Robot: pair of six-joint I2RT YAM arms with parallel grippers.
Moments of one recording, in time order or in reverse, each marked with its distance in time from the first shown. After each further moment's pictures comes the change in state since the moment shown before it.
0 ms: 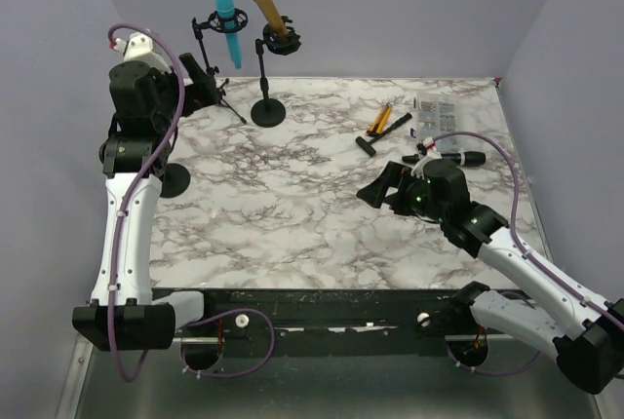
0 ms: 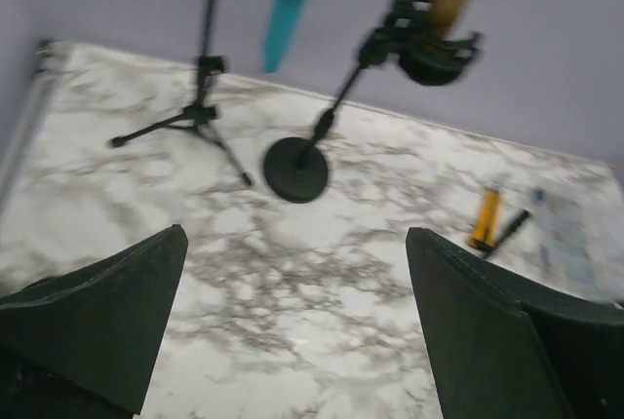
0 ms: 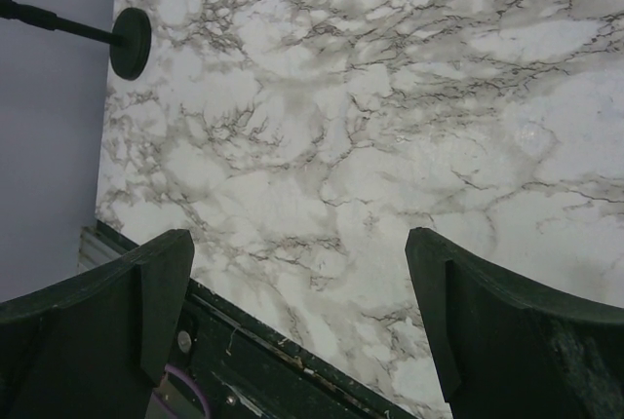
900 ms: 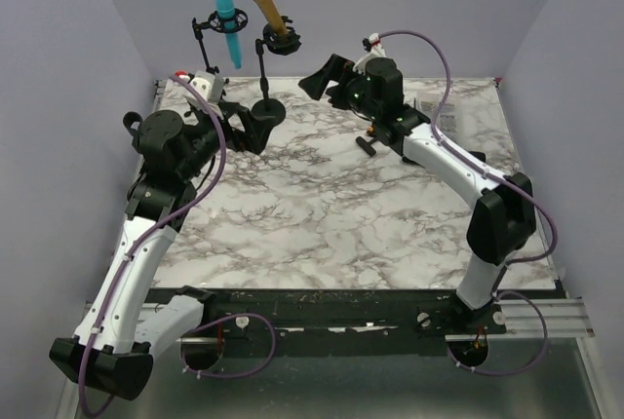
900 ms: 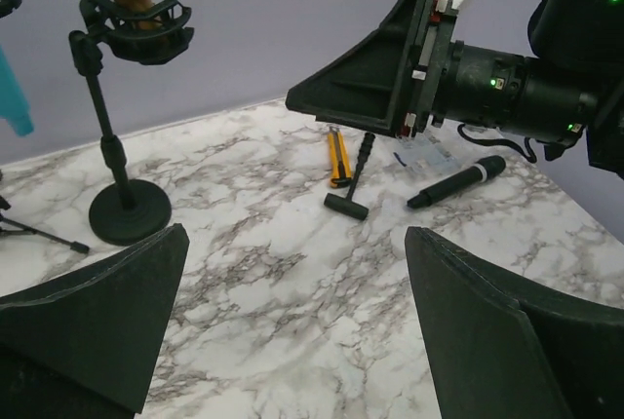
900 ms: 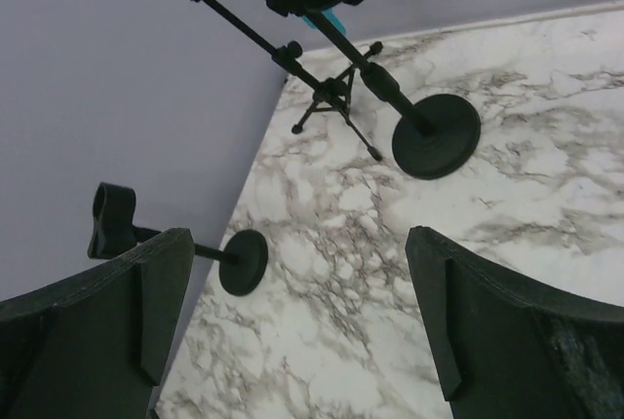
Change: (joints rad) left arm -0.348 -0.268 -0.339 0.348 0.340 0.135; right arm -0.014 0.814 0.824 0.325 0.015 -0.074
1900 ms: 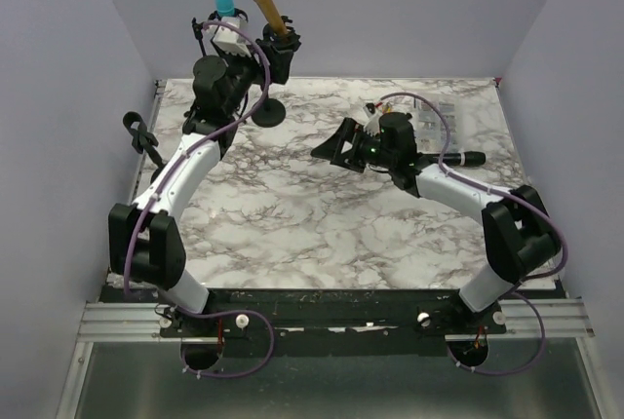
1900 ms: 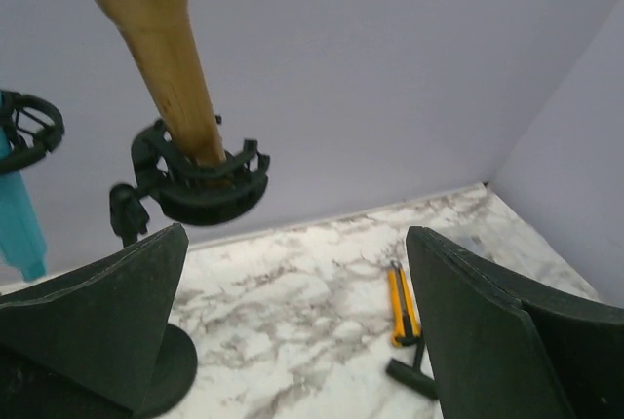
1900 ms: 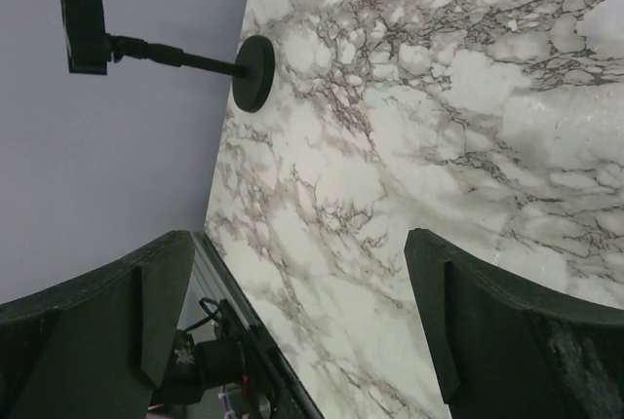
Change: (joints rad) left arm 0.016 0.550 0.183 0.510 -0.145 -0.081; right arm -0.048 -0.072 -0.496 0.225 -0.369 0.204
